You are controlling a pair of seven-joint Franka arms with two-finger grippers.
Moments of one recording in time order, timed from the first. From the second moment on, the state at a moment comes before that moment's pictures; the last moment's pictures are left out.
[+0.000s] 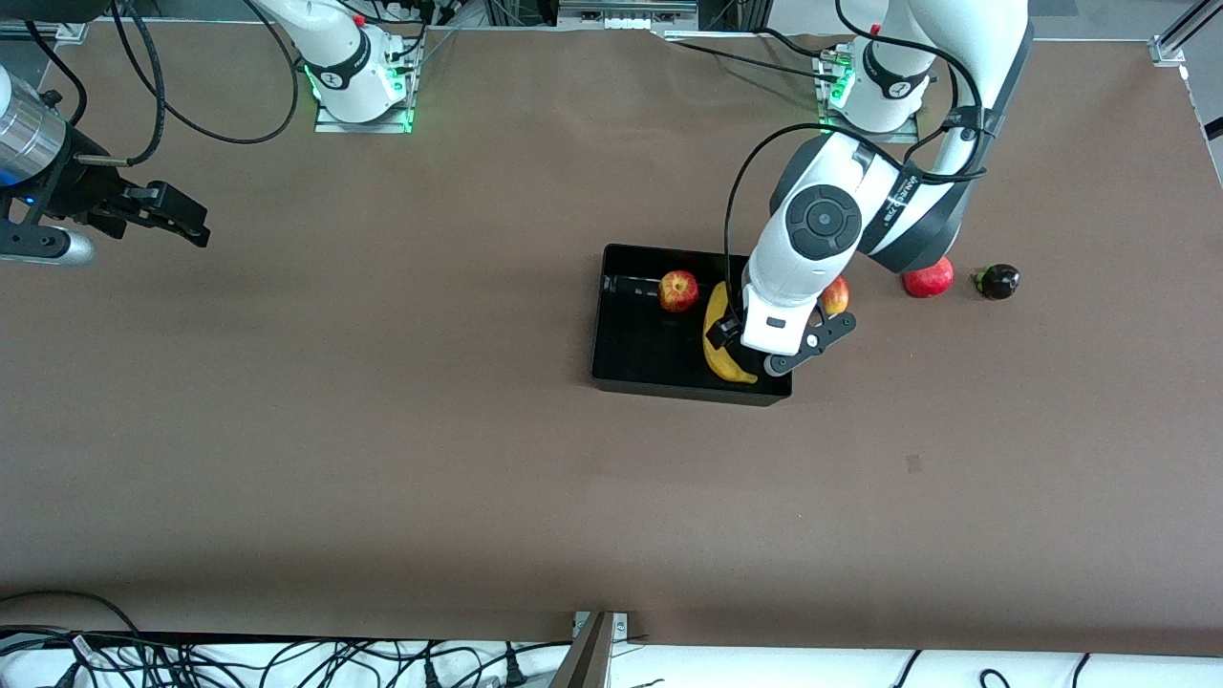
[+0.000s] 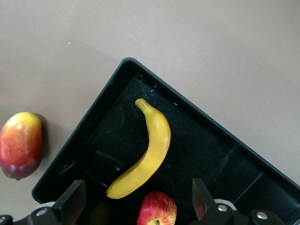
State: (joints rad) left arm -0.38 0.41 -0.15 -1.70 0.00 2.05 -1.10; right arm 0.06 0.04 0.02 -1.56 -0.03 1.56 0.18
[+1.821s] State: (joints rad) left arm -0.39 0.58 -0.31 -1.91 0.10 2.38 -1.13; right arm 0.06 0.04 0.03 -1.56 -0.03 1.56 0.18
